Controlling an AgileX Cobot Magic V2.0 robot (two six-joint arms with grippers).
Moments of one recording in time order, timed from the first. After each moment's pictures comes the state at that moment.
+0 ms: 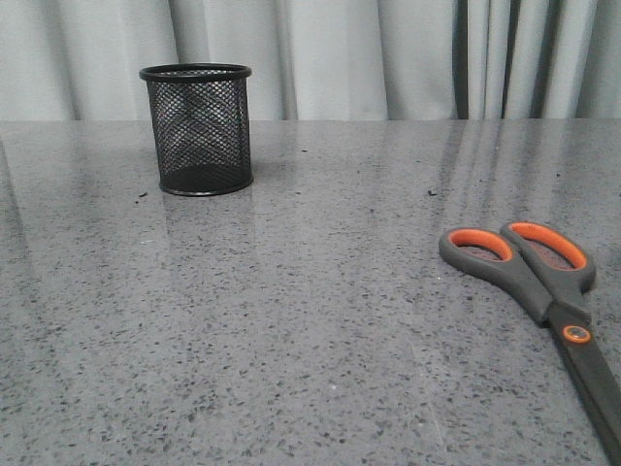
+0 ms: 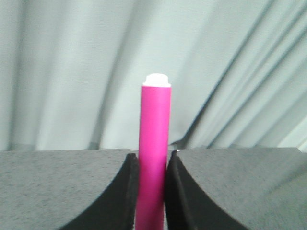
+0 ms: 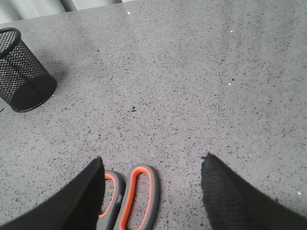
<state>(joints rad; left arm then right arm) -0.29 1.48 -1.33 -1.18 0.28 0.85 0.26 0.71 -0.50 0.16 0.31 0.12</state>
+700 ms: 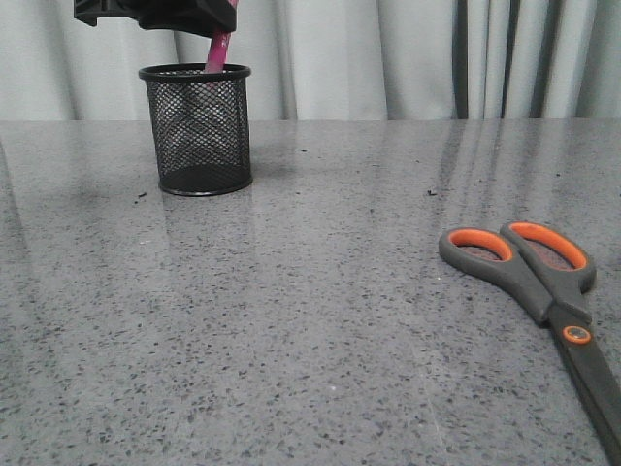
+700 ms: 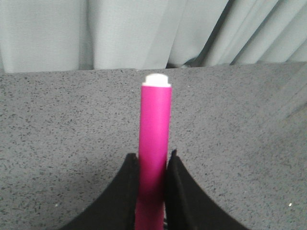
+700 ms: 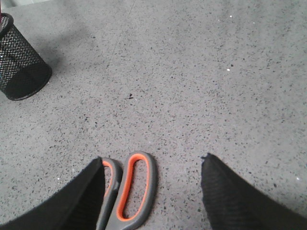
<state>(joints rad) -0.35 1.71 -1.32 -1.17 0.29 0.96 0.26 0.71 -0.50 0.16 0.35 0.12</state>
